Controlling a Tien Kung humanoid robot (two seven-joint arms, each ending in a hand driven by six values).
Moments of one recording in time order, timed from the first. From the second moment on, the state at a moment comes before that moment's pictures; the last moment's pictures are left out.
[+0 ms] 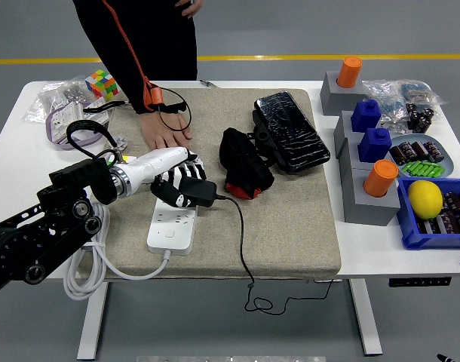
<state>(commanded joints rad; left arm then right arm) -0.58 0.32 -0.81 -1.23 1.76 -0.18 0.07 0.12 -0.22 1.45 0.18 -1.22 0.14 -0.15</state>
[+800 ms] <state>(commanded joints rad) -0.65 0.24 -0.62 -1.20 1.59 0.02 -0.03 0.12 -0.22 1.44 0.18 -1.21 0.14 -0.15</state>
